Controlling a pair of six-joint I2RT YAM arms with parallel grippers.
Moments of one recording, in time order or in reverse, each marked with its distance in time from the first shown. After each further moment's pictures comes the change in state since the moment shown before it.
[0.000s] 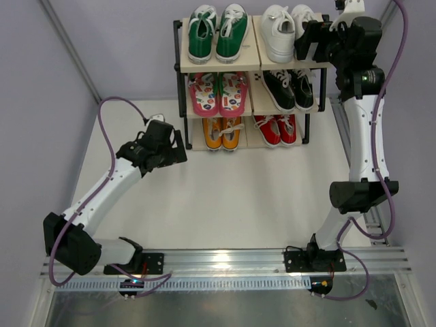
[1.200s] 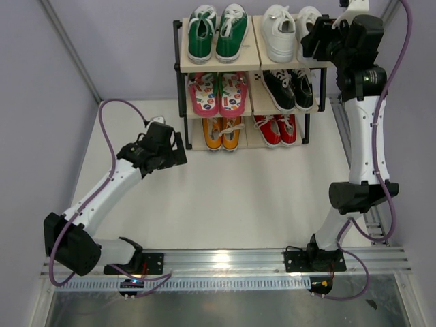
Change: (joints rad) left arm 0.000 -0.006 -0.017 0.003 0.006 0.001; right arm 0.019 -0.003 0.058 -0.066 0.087 0.048
